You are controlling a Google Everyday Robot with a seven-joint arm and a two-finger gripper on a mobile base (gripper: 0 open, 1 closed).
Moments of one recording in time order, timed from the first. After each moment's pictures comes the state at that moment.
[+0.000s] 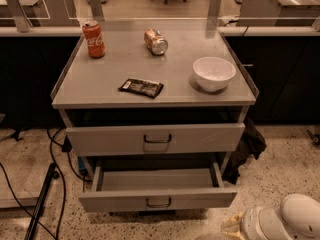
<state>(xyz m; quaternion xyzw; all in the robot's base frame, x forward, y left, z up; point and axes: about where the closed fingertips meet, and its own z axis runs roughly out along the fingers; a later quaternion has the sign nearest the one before) 0.366 -0.232 0.475 -0.52 0.80 0.17 0.23</state>
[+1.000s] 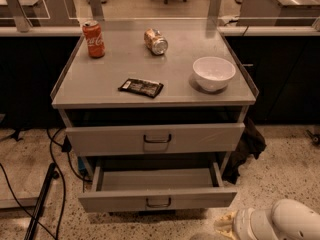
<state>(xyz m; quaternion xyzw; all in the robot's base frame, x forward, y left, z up) 0.378 -0.216 0.461 -0.56 0.77 0.14 0.27</state>
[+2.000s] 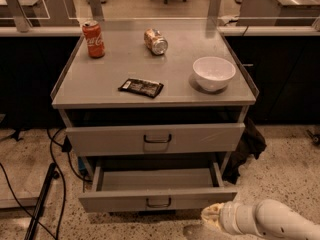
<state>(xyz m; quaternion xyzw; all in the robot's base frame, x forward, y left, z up) 0.430 -0.188 0.424 -0.58 0.73 0.12 0.34</state>
